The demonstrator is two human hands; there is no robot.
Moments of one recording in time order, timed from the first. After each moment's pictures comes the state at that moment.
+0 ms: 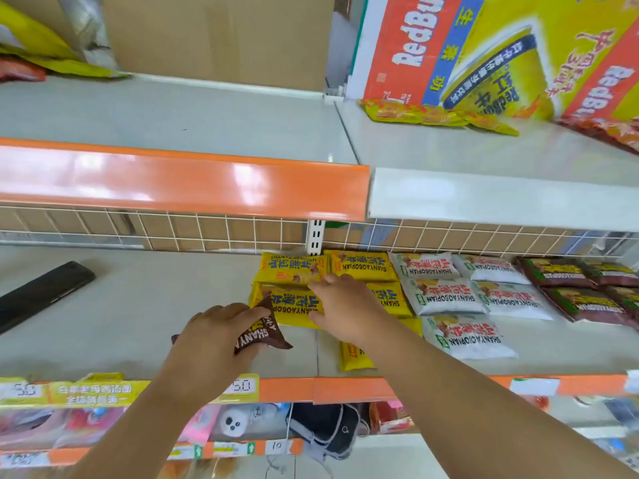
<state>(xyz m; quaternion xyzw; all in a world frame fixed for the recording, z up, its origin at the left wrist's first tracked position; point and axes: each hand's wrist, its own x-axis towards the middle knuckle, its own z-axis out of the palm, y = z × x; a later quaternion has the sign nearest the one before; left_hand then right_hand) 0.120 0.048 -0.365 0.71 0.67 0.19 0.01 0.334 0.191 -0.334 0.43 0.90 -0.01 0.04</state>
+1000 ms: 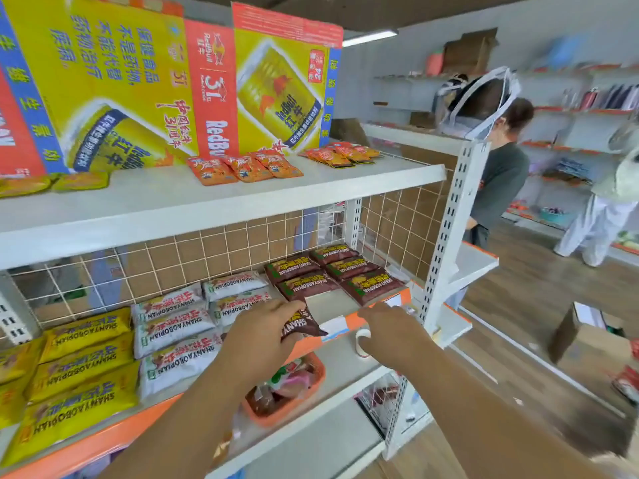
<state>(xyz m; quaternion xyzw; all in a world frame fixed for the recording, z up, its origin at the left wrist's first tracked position) 0.654 0.130 -0.279 0.86 0.46 0.23 0.02 0.907 0.084 -0.265 0.72 0.69 -0.05 -0.03</state>
